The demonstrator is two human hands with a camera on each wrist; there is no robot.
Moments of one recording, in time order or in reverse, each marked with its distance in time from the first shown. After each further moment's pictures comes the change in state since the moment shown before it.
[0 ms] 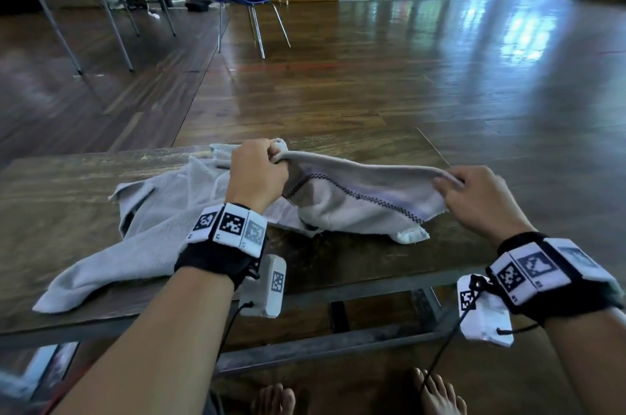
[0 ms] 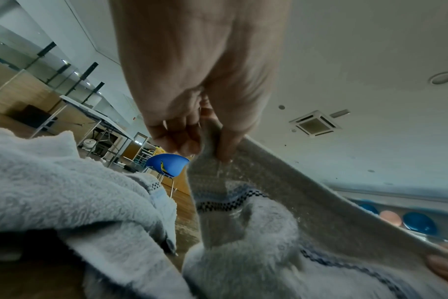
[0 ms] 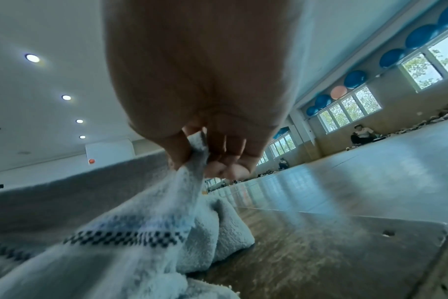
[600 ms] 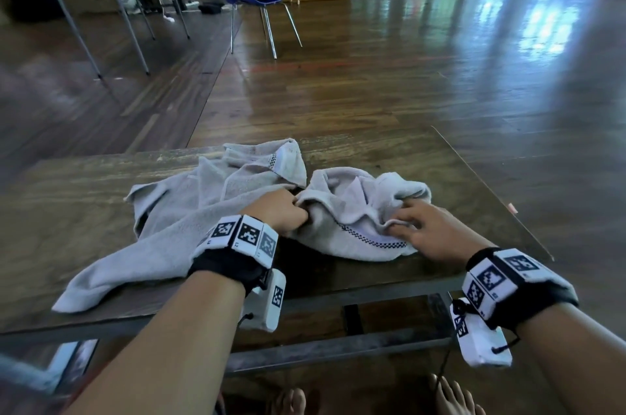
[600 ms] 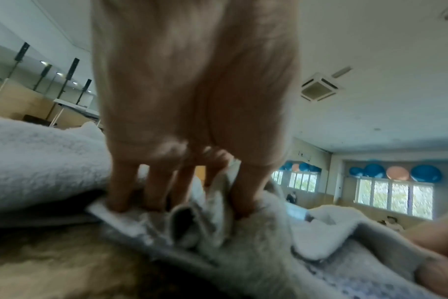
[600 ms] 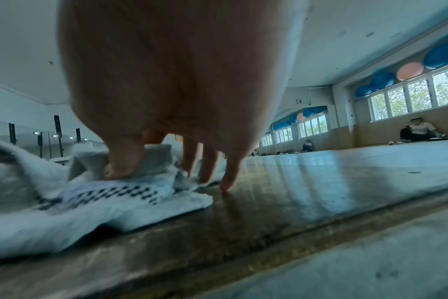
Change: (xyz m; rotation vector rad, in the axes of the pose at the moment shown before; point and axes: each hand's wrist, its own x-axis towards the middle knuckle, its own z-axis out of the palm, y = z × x) left_hand -0.010 -0.032 0.019 0.318 -0.690 -0.144; right_hand -0.009 -0.007 0.068 0.035 -0.475 -0.193
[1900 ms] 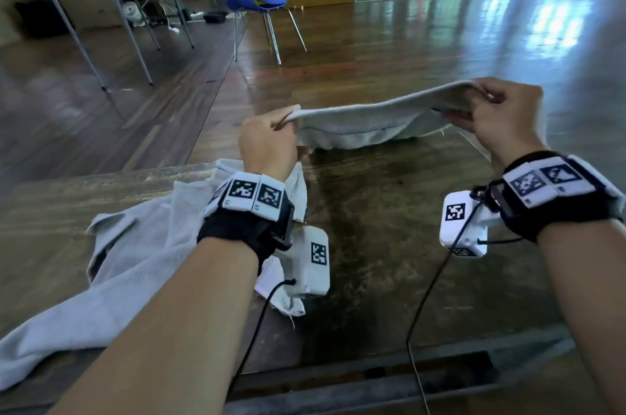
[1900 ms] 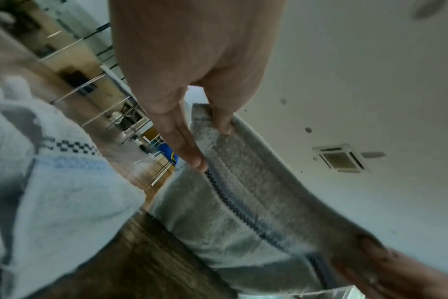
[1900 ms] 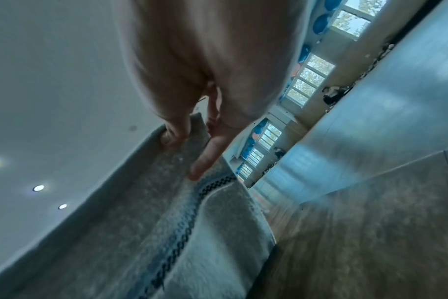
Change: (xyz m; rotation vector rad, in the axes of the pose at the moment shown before) left_hand 0.081 0.022 -0.060 -0.873 0.707 0.097; right_hand 0.148 0.004 -0.098 0.671 0.869 -0.029
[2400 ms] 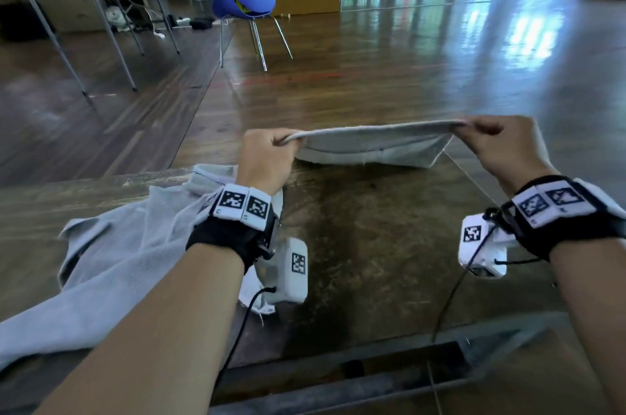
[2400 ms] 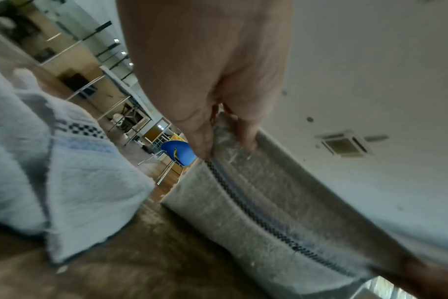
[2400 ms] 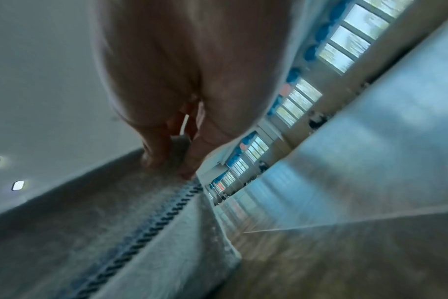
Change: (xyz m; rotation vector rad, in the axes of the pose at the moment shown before) left_hand -0.016 -0.004 0.019 0.129 -0.119 0.198; right_hand -0.014 0.016 -0.066 -0.296 -0.058 -0.071
